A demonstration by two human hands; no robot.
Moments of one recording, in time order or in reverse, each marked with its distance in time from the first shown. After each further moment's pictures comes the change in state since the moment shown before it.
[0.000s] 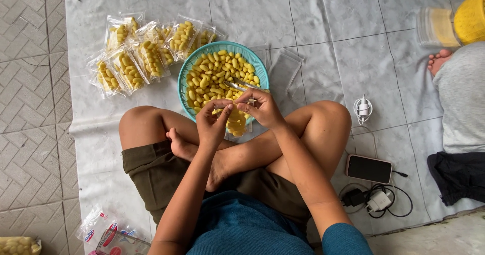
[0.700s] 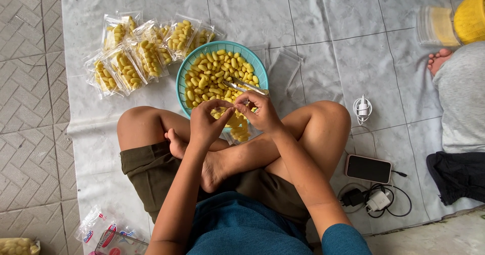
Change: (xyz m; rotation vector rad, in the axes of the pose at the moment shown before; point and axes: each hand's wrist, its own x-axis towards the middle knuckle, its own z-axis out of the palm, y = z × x) left_hand 0.013 0.021 -0.011 0.463 -0.181 -0.048; right_hand -0.004 -0.008 0.005 -0.313 0.001 -0.104
